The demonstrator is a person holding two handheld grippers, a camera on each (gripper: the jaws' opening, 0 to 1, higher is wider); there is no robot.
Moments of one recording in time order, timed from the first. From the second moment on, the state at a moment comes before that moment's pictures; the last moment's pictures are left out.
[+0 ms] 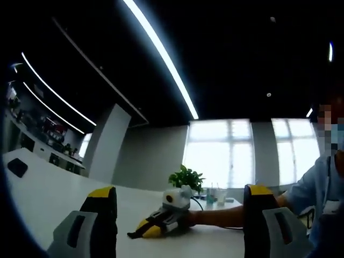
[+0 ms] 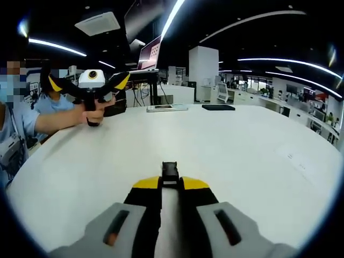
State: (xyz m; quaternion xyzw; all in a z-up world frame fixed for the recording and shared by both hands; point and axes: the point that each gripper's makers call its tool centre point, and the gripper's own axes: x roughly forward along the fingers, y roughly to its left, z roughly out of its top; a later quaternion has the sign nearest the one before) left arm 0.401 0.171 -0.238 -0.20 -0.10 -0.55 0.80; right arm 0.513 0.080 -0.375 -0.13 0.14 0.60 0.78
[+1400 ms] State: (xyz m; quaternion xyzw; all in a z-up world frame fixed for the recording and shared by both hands) left arm 0.399 0.165 -0.244 -0.19 -0.09 -0.56 0.80; right arm 0.558 0.075 -0.373 -0.14 0.13 0.58 0.79
